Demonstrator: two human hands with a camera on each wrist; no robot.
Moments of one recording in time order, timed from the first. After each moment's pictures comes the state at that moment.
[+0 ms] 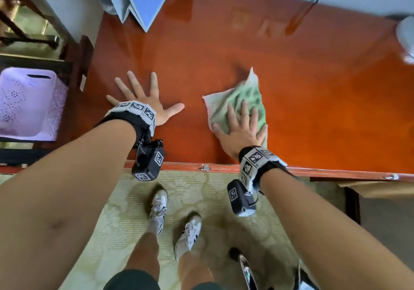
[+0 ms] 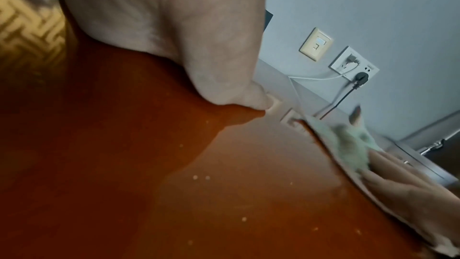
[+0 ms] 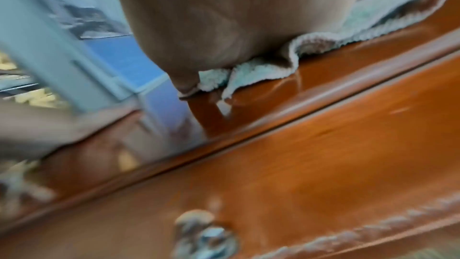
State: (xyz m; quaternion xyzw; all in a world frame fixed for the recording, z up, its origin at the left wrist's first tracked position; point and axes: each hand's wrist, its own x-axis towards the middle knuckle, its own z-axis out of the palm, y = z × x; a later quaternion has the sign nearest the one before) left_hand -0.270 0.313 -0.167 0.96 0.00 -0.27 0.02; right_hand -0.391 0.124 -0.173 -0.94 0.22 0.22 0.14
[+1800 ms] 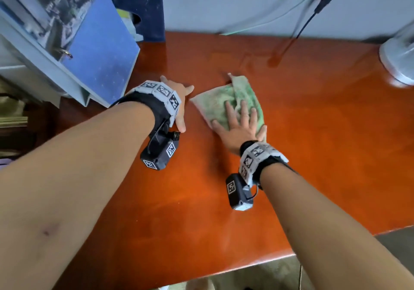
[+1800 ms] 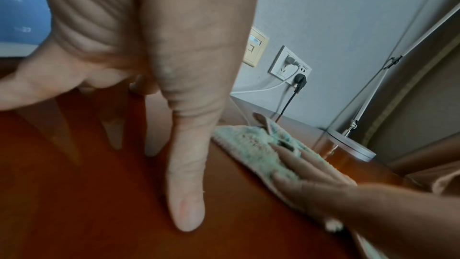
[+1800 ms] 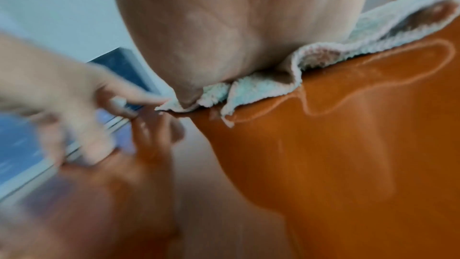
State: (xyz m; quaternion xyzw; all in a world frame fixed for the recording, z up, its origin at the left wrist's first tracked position) left_hand -0.060 0.169 -0.105 0.88 -0.28 -0.36 -0.12; right_hand -0.206 0.044 -0.164 -0.90 0.31 0.23 0.19
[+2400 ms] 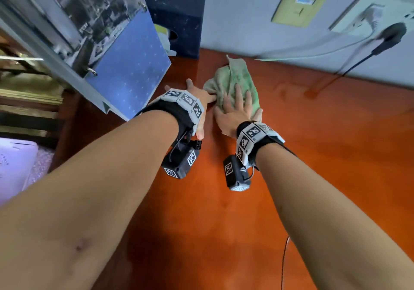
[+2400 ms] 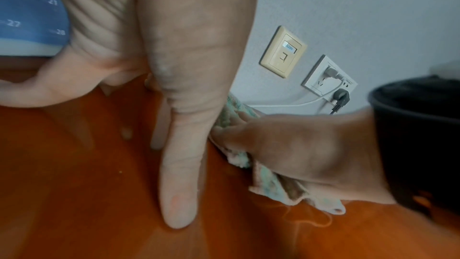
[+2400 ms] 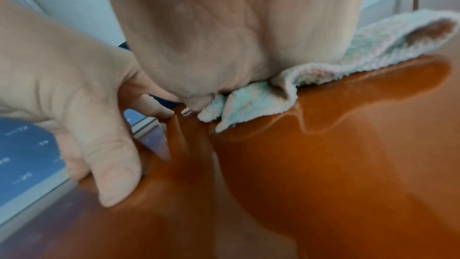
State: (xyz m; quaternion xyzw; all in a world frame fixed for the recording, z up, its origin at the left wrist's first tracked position) left_hand -0.022 0.147 -0.101 0.89 -0.21 -0.40 -0.08; right_hand -0.074 0.041 -0.168 -0.94 0.19 0.23 0.19
